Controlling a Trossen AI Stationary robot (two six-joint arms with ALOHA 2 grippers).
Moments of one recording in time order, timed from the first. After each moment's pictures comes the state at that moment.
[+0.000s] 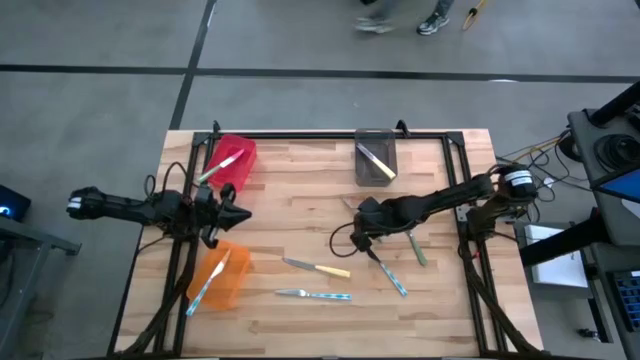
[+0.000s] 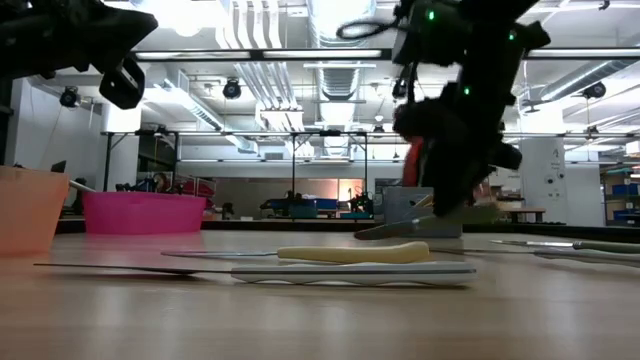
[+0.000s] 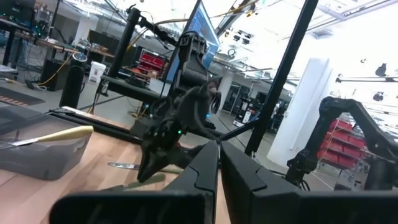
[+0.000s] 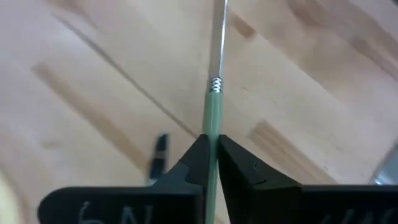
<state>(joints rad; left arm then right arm) -0.13 0.24 0.06 0.40 -0.07 -0.35 0.10 1.64 0.99 -0.60 0.22 0.92</state>
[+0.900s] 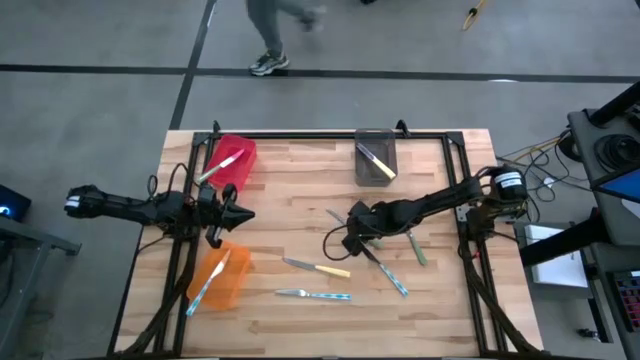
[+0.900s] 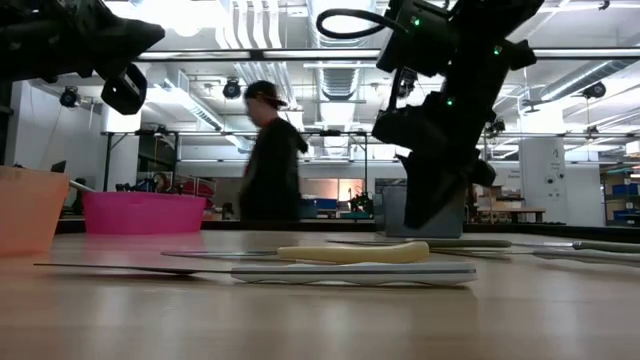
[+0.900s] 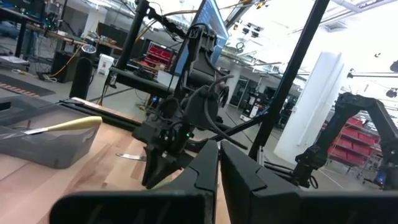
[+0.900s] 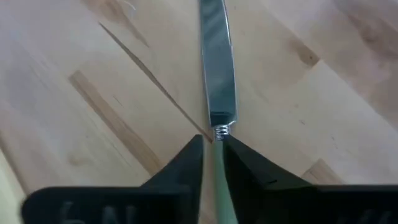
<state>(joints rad) -0.13 0.29 0.06 0.41 -0.10 -0.36 0.10 1.73 0.99 -0.43 0.20 0.83</state>
